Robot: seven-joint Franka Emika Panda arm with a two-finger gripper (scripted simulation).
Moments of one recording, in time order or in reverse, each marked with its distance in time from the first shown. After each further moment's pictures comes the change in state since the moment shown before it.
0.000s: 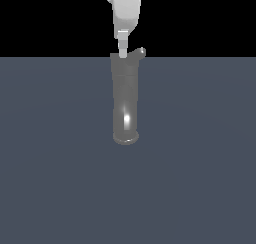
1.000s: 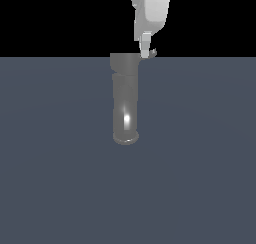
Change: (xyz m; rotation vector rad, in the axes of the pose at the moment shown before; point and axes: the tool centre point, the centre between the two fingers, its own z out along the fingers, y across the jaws) arm 0.054 -0.020 0.001 -0.026 -0.006 0.053
